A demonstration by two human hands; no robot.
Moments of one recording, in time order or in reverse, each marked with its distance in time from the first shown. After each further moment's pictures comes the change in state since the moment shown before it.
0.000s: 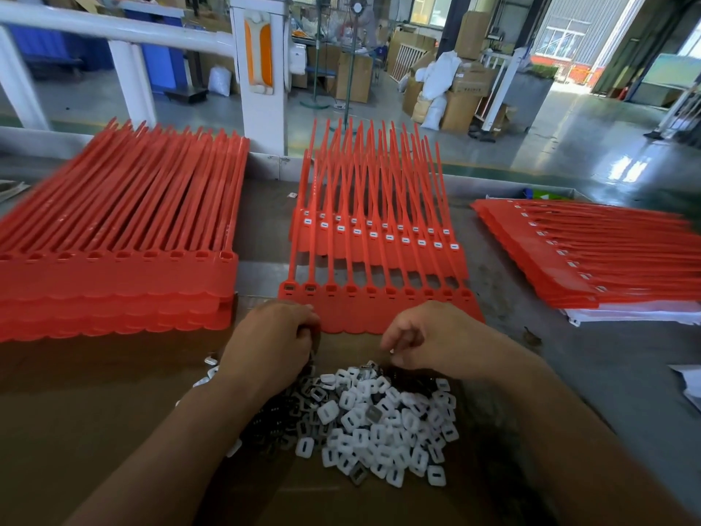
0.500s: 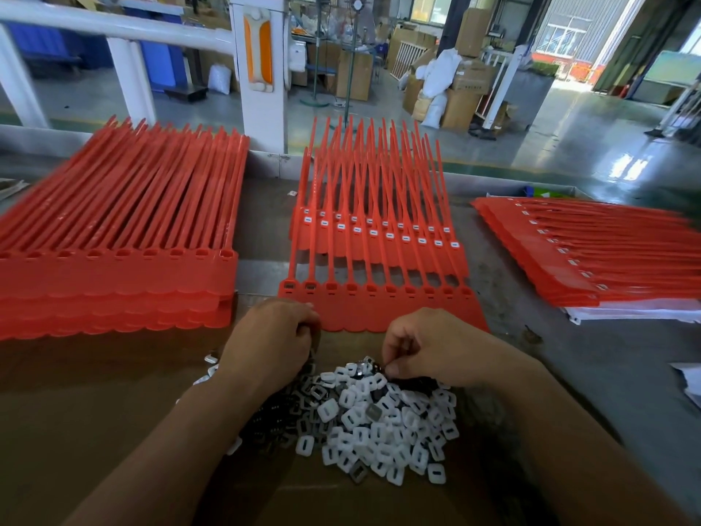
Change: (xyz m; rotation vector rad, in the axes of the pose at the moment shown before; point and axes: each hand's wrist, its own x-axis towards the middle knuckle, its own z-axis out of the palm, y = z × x) left_hand 0.000 0.000 0.000 -0.001 0.005 0.005; right_hand 0.000 0.000 0.006 -0.039 -0.052 -0.027
